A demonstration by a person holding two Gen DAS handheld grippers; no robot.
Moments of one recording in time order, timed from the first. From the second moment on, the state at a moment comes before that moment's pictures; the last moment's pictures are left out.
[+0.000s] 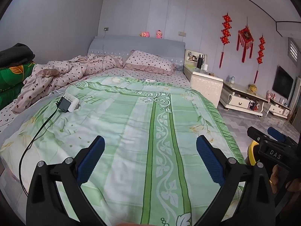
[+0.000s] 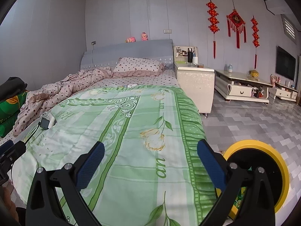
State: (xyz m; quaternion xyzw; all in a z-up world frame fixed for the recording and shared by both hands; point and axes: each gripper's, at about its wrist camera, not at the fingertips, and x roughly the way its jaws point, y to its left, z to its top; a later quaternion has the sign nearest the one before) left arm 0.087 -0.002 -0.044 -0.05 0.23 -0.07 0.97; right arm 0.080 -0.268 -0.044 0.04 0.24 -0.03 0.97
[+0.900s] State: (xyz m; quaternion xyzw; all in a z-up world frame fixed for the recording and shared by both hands) left arm 0.033 -0.030 -0.003 -0.03 0.18 -0.09 0.98; right arm 0.041 -0.272 -0.021 0.06 0.20 -0.05 0.98
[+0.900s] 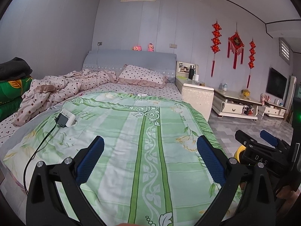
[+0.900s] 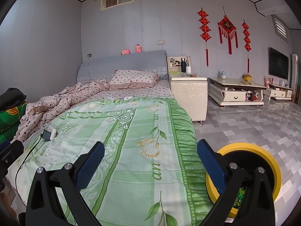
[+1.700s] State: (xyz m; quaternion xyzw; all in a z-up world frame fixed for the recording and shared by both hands) left arm 0.038 -0.029 -0.004 -0.04 0.19 -0.10 0.98; right arm 0.045 -0.274 -0.028 0.06 0.22 -0.06 0.97
